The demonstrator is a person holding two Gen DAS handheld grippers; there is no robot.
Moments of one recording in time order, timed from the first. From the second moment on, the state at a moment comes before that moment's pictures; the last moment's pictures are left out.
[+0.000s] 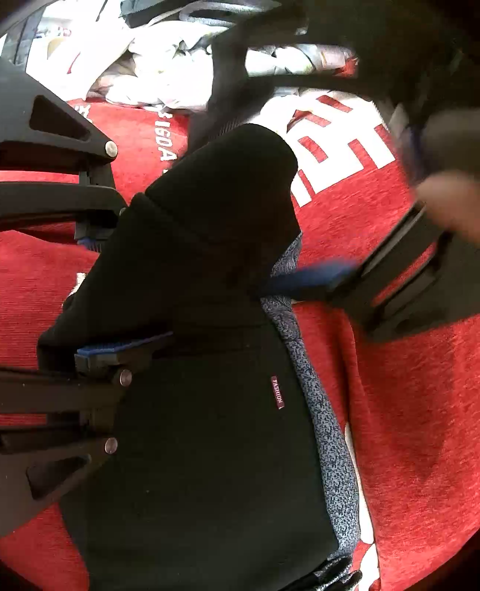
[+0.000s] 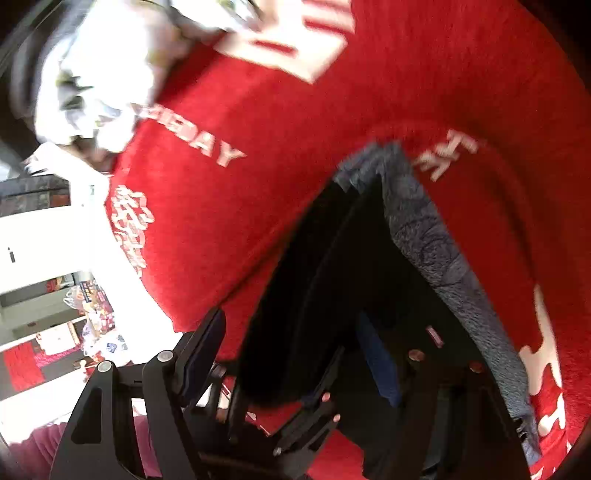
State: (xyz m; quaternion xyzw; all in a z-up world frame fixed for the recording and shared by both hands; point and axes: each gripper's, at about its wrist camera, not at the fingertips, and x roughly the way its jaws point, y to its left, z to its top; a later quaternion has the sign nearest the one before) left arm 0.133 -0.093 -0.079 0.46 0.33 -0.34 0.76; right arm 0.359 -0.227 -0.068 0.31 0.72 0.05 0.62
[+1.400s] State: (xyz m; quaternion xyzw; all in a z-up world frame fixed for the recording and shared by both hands) left arm -0.211 -0.208 -0.035 0.52 0.26 -0.57 0.58; right arm -0.210 -0.417 -0.098 0.67 0.32 -0.15 0.65
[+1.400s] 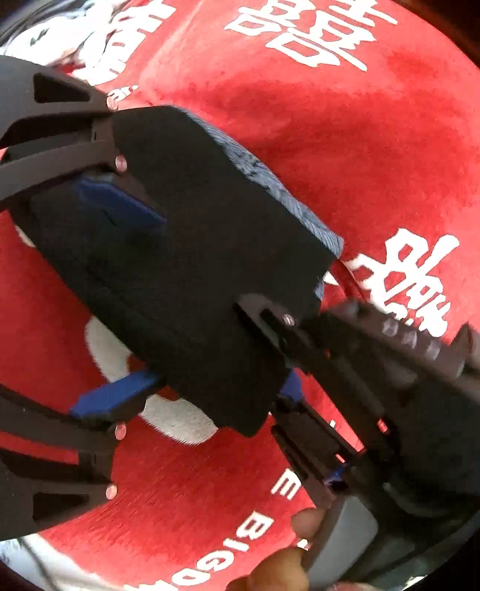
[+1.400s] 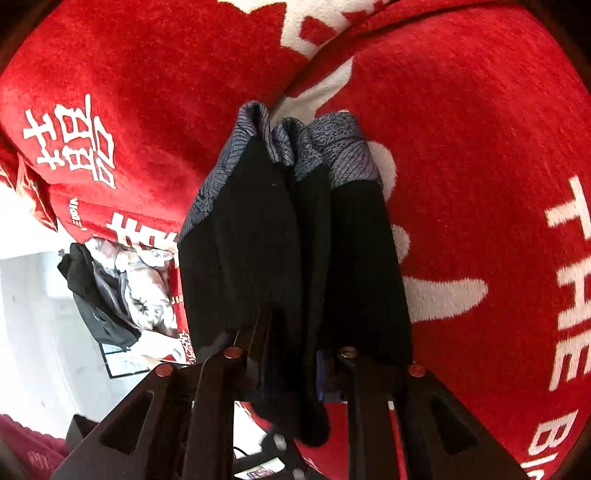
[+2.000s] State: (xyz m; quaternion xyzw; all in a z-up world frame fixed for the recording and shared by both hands) left arm -0.005 -0.201 -0.033 0.38 0.50 -0.37 0.68; right arm -0.163 -0.387 -0.029 0.53 0.39 -0.24 0.71
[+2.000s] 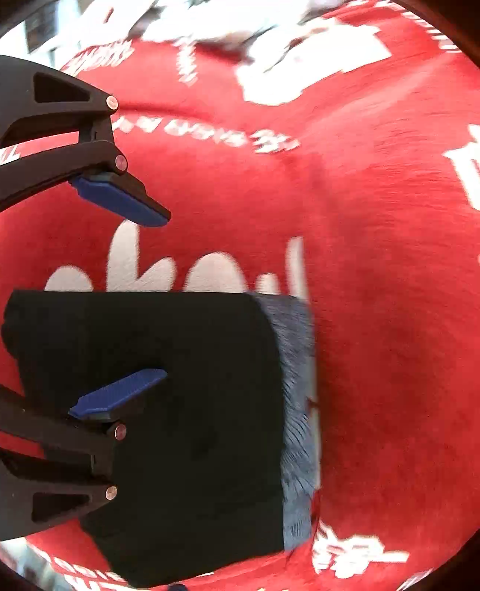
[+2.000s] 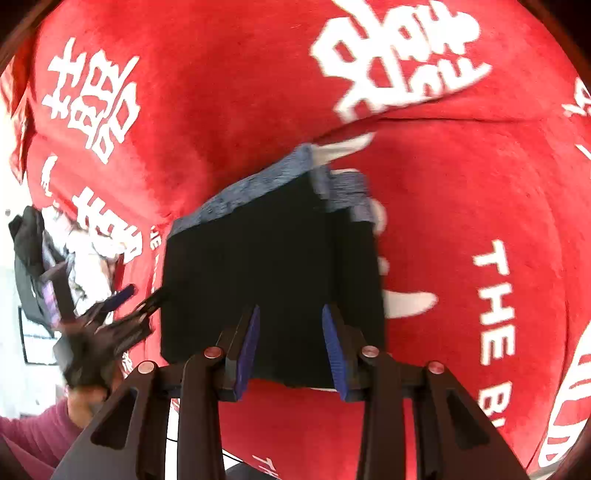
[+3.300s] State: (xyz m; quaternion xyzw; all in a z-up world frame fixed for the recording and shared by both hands) left arm 0.006 -0.196 -0.044 0.38 0.52 -0.38 0.66; right arm -0.190 -0.401 -0.063 0.54 0.44 -0.29 0.66
